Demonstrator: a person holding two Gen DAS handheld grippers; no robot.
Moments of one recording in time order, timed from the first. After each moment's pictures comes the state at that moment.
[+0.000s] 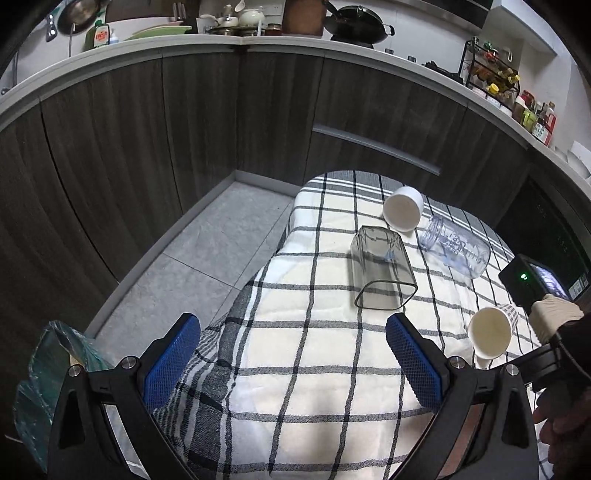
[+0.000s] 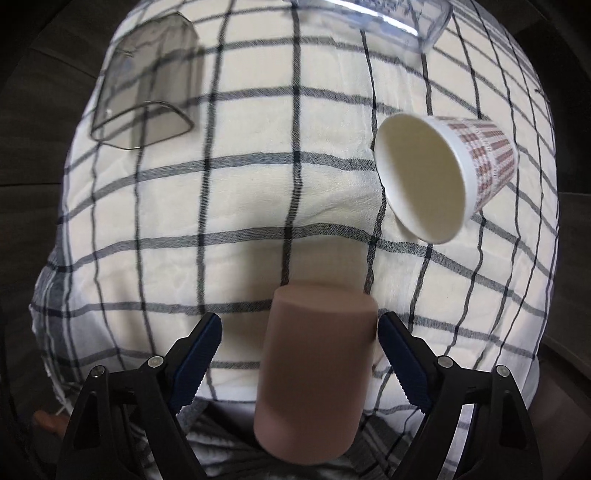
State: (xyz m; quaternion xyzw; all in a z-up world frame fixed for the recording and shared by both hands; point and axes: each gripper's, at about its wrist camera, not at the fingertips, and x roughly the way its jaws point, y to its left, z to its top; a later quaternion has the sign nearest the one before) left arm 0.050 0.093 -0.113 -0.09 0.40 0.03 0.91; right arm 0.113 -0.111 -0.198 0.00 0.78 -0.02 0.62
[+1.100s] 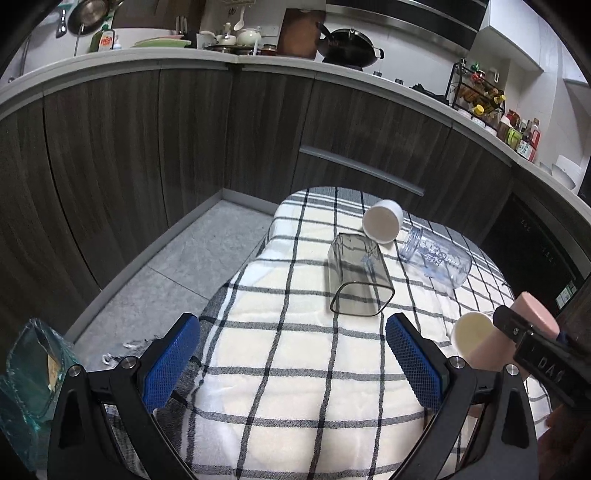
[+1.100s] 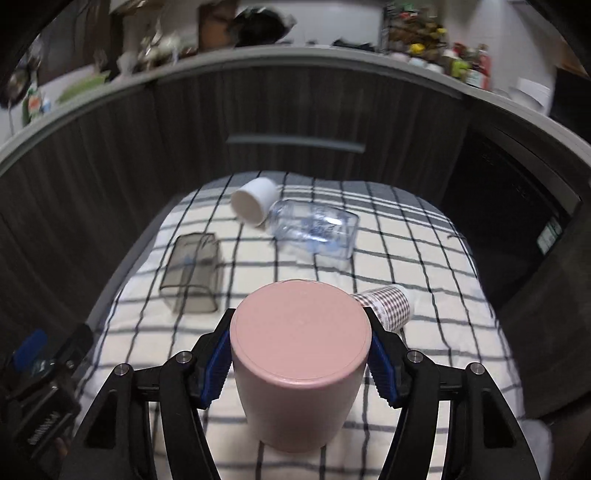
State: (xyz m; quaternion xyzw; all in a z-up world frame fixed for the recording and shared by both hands) left arm 0.034 0.077 -0.128 -0.11 0.35 0.02 0.93; right arm 0.047 -0.126 -0.099 -0.01 0.37 -0.05 0.93
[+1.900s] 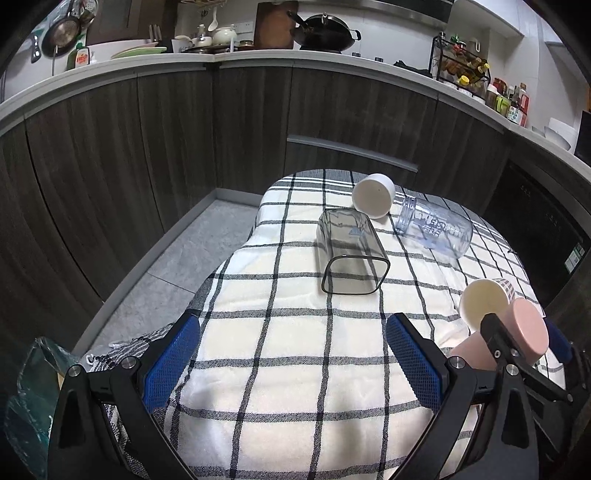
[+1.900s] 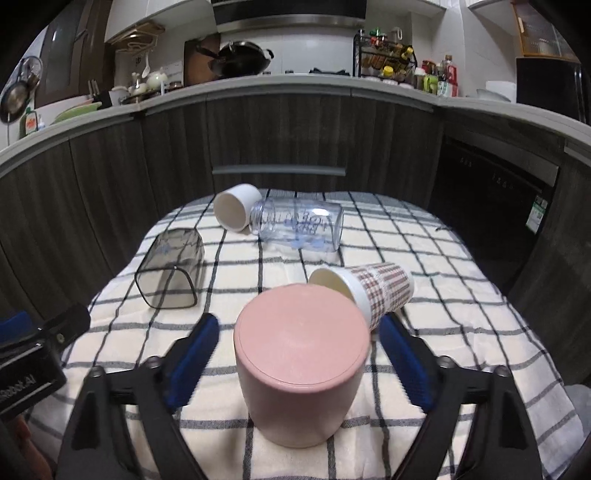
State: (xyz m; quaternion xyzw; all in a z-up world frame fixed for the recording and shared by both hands) left arm 0.034 0.055 -0.140 -0.06 0.36 0.01 0.93; right arm 0.011 -0.126 -0.146 -0.01 0.30 -0.07 0.95
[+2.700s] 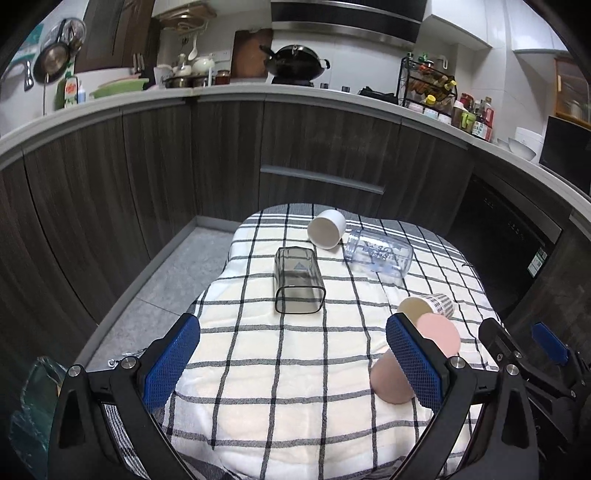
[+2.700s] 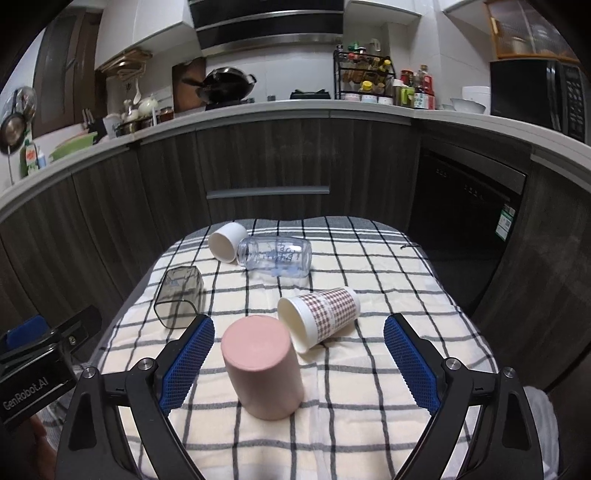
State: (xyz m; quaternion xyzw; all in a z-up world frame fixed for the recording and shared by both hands) left arm -0.017 0.024 -0.070 -0.05 0.31 -0.03 0.95; right arm -0.047 -0.163 -0.075 0.03 0.28 -0.08 0.96
